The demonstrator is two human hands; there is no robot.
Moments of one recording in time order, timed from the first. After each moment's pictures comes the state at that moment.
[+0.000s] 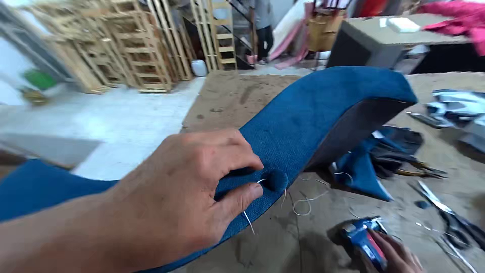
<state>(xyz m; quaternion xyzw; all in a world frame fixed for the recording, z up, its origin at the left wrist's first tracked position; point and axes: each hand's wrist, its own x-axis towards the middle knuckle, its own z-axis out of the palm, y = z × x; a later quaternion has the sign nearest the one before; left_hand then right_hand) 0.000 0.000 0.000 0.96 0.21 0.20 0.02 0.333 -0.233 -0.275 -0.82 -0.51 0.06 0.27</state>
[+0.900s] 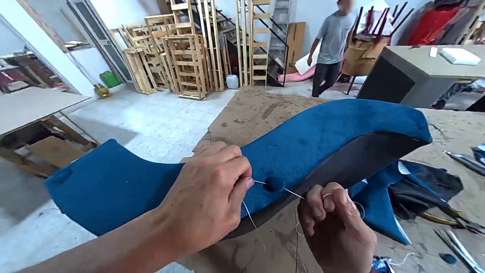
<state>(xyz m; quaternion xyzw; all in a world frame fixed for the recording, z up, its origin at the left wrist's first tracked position) 0.016 -0.043 -0.022 0.89 0.37 0.25 -0.08 0.235 -0.086 -0.131 -0.05 -0.35 0.56 0.75</state>
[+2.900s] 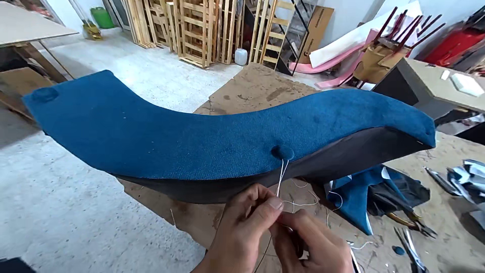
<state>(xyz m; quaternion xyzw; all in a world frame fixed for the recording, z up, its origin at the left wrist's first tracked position) 0.077 -0.138 -0.118 0.46 0.36 0.53 0.62 0.227 -0.168 -0.116 -0.48 -0.74 0.16 0.45</state>
